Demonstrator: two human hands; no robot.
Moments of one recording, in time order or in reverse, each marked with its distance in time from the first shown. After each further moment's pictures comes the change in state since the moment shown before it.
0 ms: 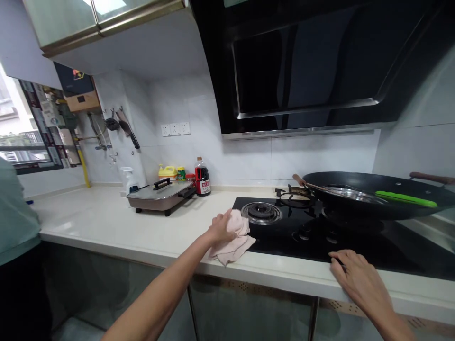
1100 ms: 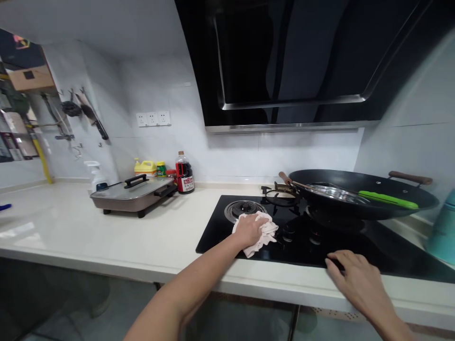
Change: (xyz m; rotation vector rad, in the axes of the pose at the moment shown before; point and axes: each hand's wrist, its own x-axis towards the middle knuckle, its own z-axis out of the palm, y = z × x) left_hand 0.081 0.129 0.088 0.109 0.034 0.487; right_hand 0.009 0.042 -0.017 -0.038 0.025 0.043
